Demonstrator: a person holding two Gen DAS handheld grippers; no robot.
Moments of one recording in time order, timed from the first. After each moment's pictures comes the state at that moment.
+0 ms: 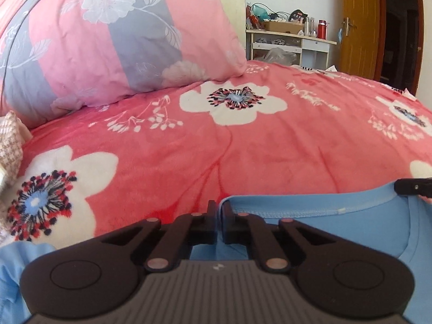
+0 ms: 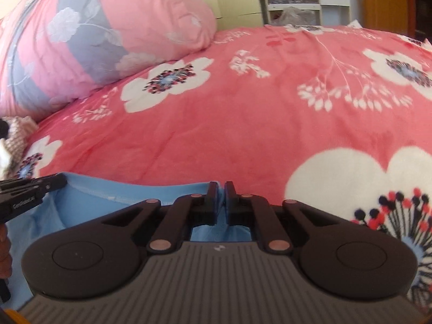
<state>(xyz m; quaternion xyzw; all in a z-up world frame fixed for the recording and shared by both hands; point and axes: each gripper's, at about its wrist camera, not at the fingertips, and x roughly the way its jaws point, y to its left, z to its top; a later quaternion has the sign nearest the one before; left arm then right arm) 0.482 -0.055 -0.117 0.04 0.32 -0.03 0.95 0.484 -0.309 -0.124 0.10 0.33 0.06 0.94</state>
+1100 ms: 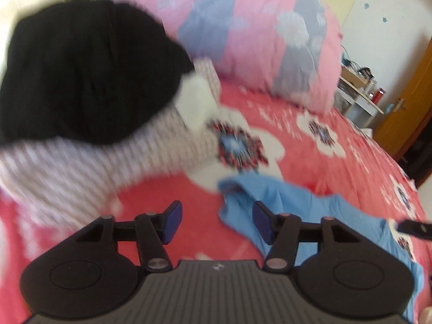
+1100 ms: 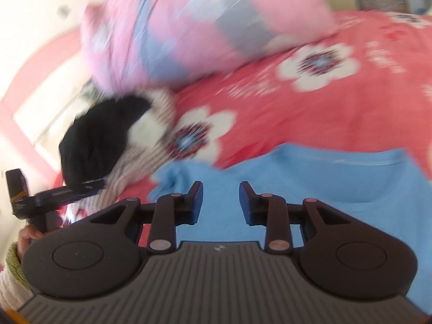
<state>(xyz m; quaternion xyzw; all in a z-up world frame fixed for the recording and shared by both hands) 0.307 0.202 -0.053 -0.20 0.35 0.03 0.91 0.388 -0.138 -0.002 0.12 0.39 0.29 0.87</state>
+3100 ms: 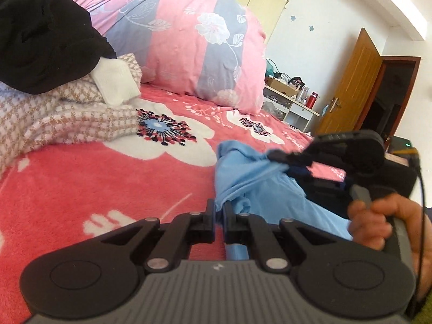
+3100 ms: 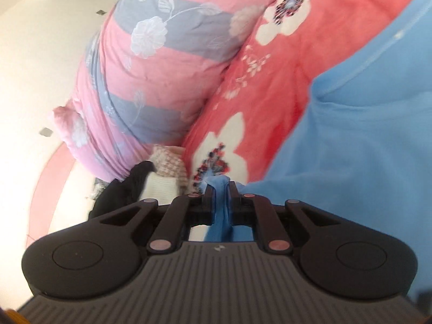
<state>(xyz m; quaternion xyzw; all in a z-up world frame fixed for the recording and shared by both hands) 0.270 0.136 -0.116 -0.17 0.23 -0.10 0.95 0.416 -0.101 -0.121 0.43 0.32 0.20 0.82</state>
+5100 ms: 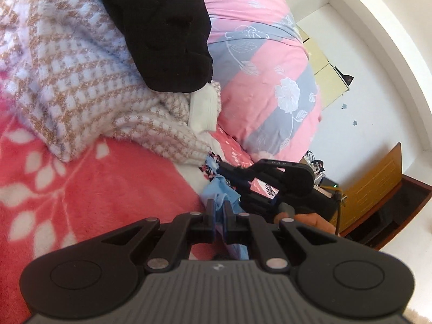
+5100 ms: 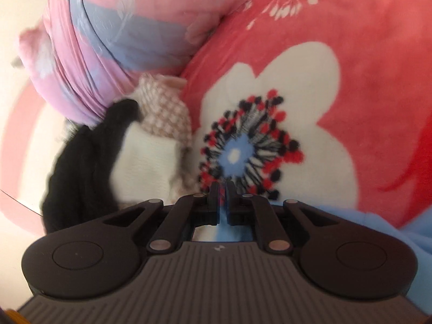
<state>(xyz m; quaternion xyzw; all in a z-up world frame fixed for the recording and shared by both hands) 0.262 0.230 -0.134 -0.42 0.16 -0.02 0.89 0.557 0.030 -0.138 0.38 0.44 0.30 0.76</state>
